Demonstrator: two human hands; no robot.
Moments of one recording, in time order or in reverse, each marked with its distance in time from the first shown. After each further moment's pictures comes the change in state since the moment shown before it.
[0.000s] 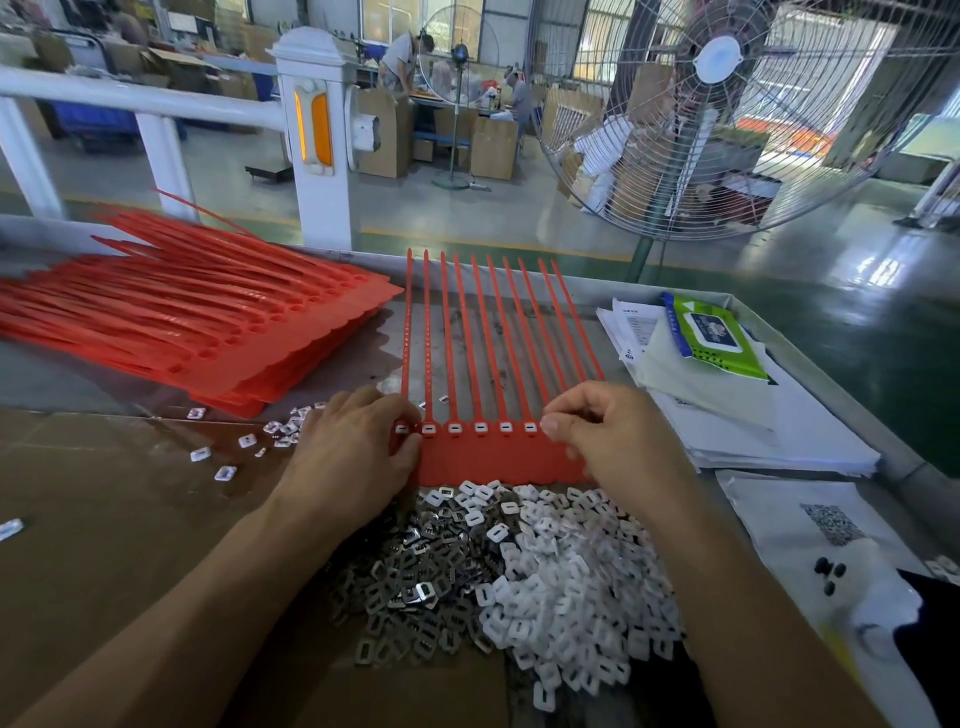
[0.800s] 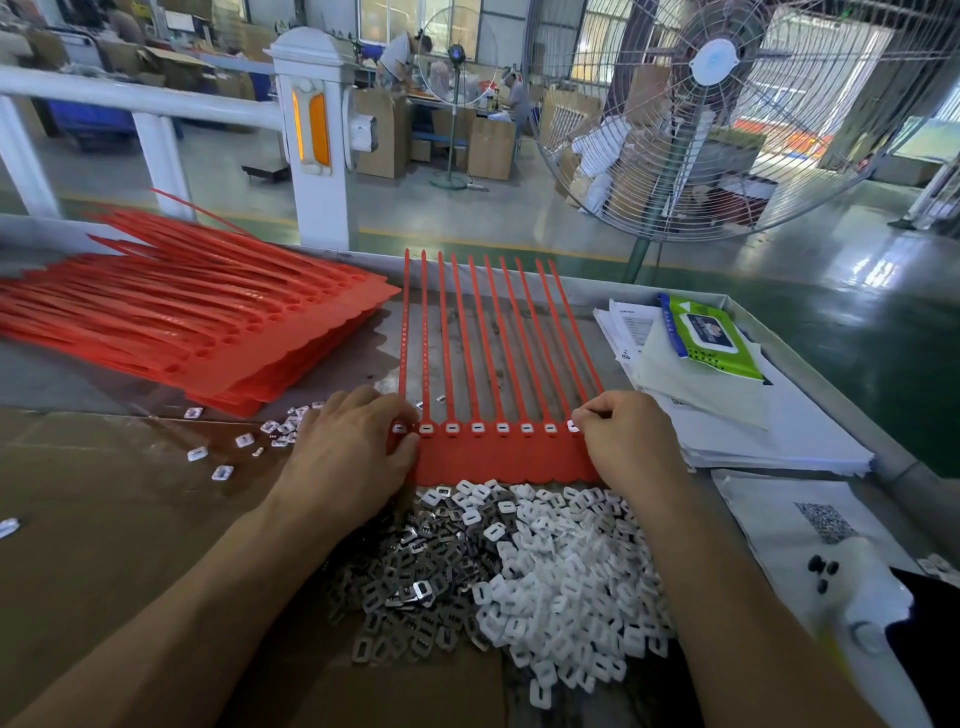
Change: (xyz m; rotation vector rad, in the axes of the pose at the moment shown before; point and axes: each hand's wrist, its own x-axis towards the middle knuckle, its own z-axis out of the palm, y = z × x) left_hand 0.001 0.000 0.002 -0.014 0.006 -0.006; right_hand 0.031 0.033 0.004 -0.247 0.176 0.152
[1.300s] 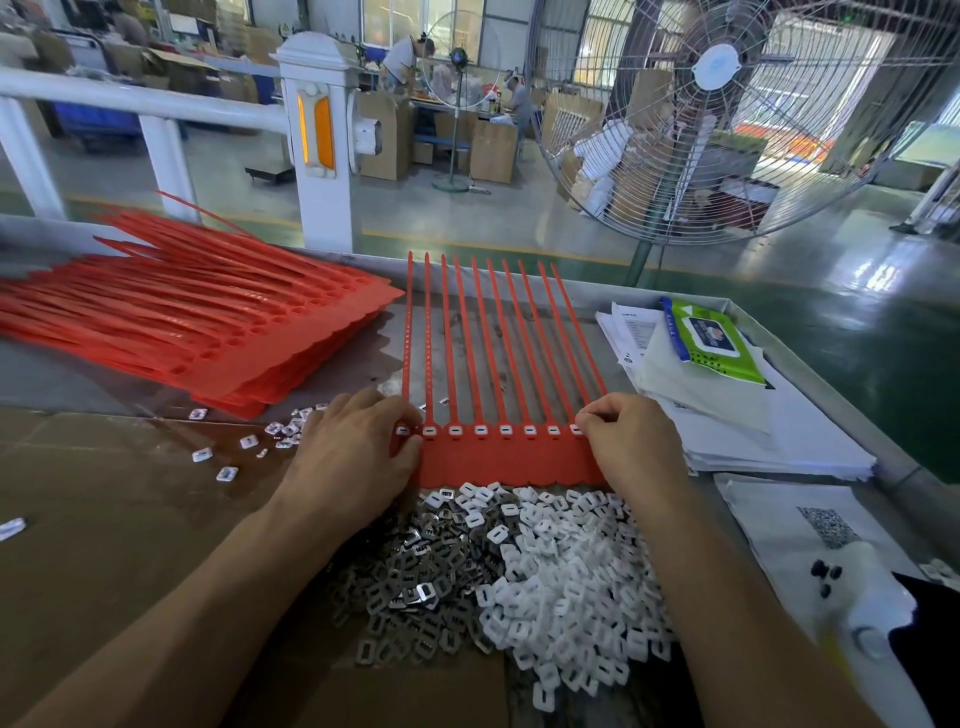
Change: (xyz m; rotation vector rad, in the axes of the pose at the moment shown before) left_hand -0.001 0.002 -0.002 0.003 0.003 -0.006; right_hand 0.005 0.004 0.004 0.015 0.023 0.012
